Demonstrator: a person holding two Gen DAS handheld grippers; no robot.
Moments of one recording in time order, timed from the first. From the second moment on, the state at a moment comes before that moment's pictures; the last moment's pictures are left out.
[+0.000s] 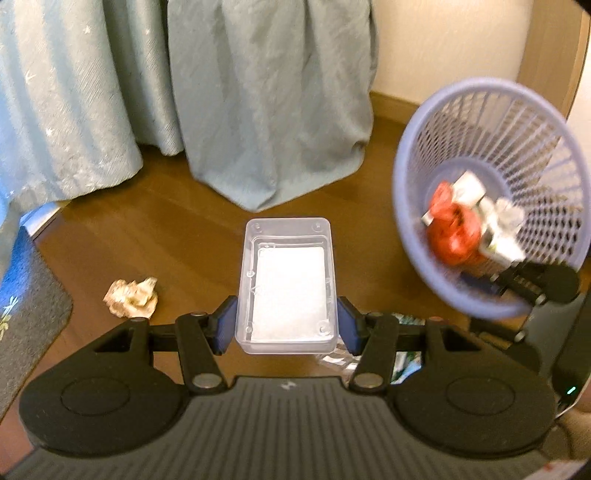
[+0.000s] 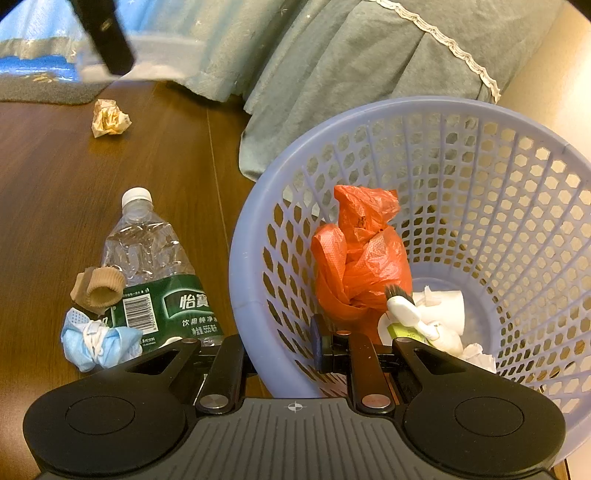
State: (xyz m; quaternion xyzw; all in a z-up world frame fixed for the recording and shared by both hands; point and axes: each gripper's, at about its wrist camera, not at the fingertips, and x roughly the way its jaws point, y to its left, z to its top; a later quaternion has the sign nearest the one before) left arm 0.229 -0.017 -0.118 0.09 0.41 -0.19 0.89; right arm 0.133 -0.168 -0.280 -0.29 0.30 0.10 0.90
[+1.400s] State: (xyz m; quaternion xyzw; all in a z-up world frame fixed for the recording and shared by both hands) left arm 0.233 -0.040 -0.132 0.10 0.40 -0.22 0.88; right arm 0.138 -0.174 -0.275 -0.27 0.30 0.10 0.91
